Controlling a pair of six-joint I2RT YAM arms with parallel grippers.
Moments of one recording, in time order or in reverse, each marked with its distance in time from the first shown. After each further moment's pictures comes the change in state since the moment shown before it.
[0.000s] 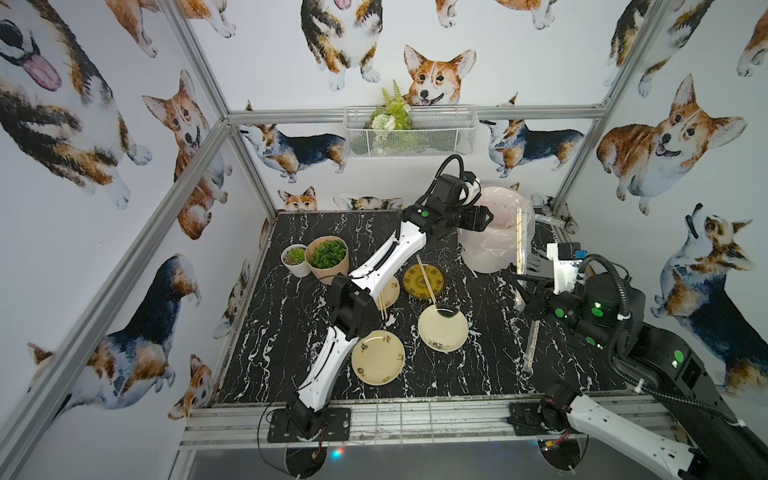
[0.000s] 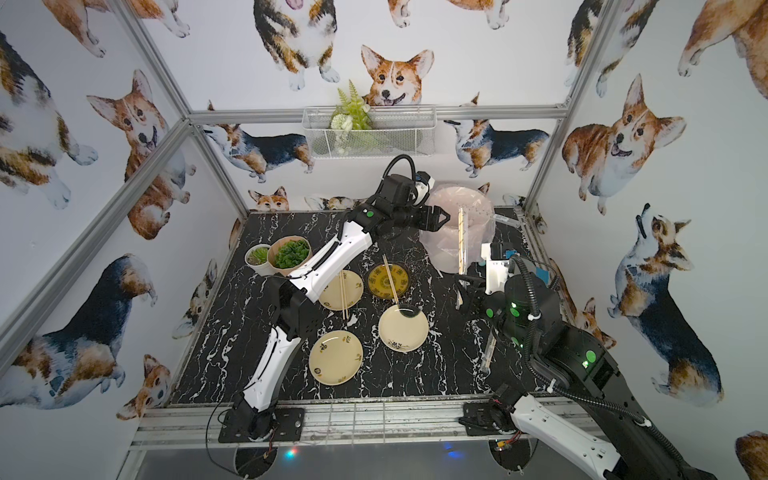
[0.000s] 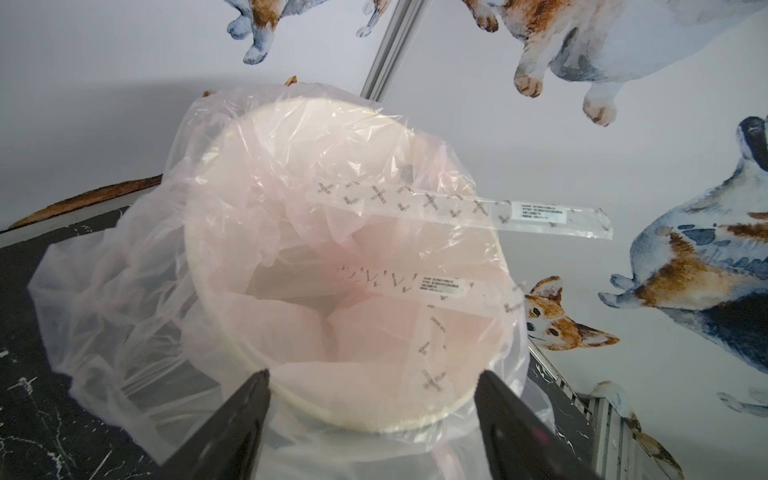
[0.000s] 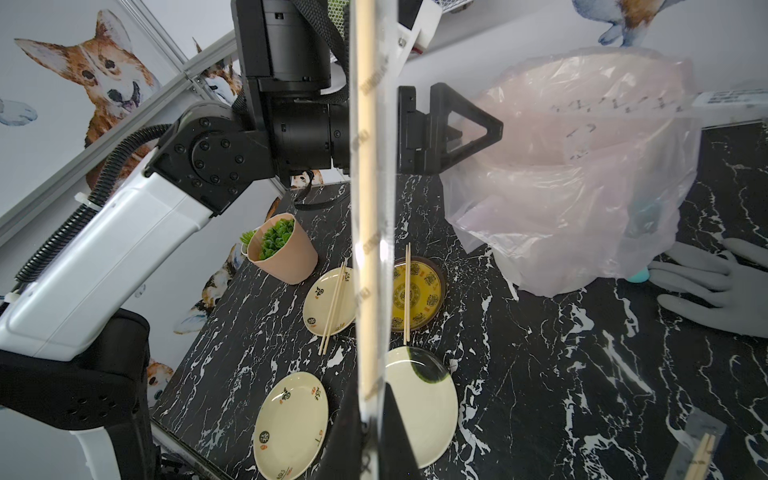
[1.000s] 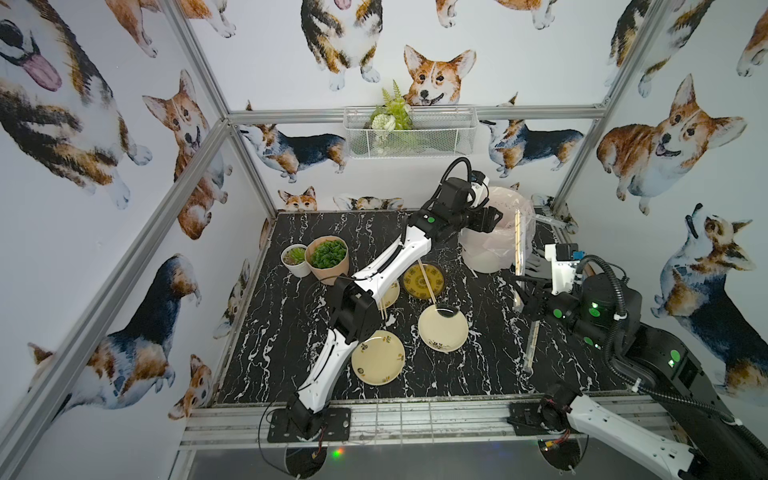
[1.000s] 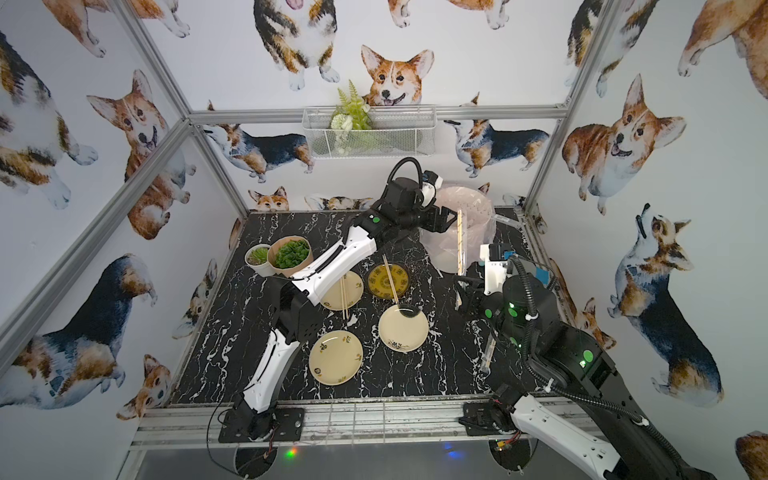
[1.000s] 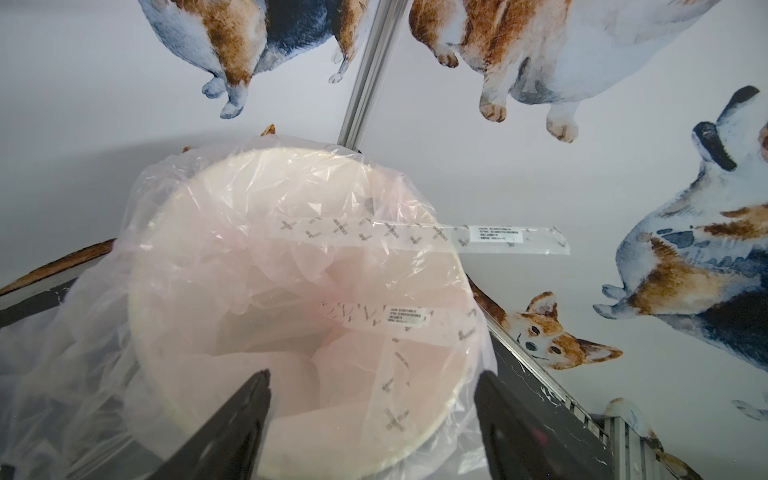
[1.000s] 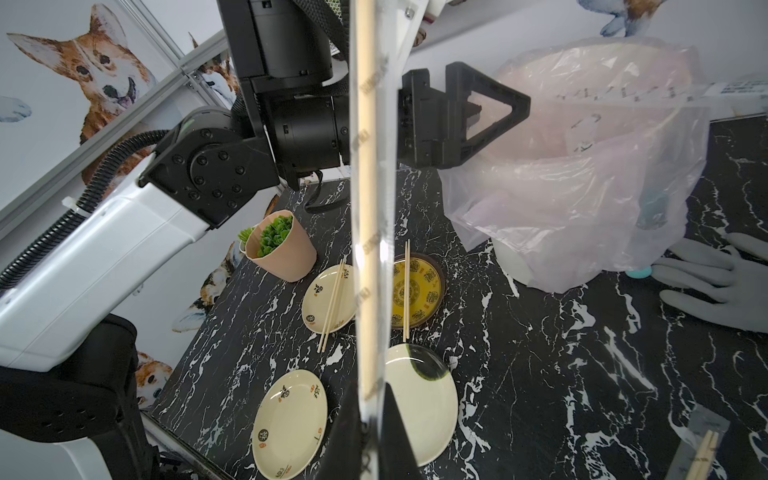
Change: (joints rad) left arm -0.044 -0.022 -0.086 0.149 -0.034 0.048; right arm 0.000 -0.006 -0.018 0.007 -0.002 0.004
